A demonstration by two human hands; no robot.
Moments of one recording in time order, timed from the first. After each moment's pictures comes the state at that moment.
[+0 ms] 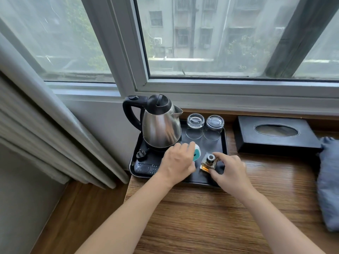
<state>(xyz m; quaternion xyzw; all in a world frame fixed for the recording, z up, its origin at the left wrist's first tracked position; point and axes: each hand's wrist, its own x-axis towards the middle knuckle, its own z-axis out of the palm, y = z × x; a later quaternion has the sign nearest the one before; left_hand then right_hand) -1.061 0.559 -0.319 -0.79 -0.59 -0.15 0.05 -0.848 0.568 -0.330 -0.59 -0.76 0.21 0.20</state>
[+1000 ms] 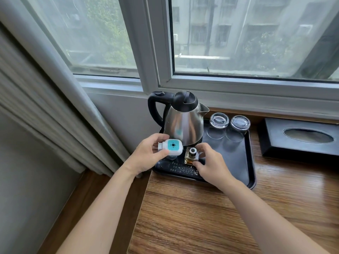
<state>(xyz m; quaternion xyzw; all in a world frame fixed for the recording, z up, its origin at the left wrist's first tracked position) -1.214 0.519 -0.290 -0.57 -0.66 -0.34 -0.37 -0.964 0.577 -0.332 -0.51 -0.76 0.36 0.19</state>
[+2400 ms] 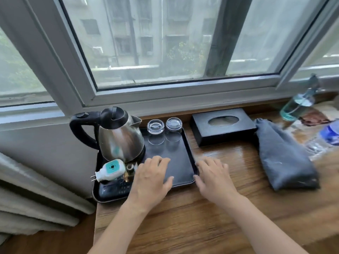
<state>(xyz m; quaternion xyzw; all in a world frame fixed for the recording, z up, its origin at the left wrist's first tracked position) -1.060 0.526 -0.298 -0.81 -0.56 -0.14 -0.06 -0.833 0.516 -0.312 -0.67 -0.74 0.05 0.09</state>
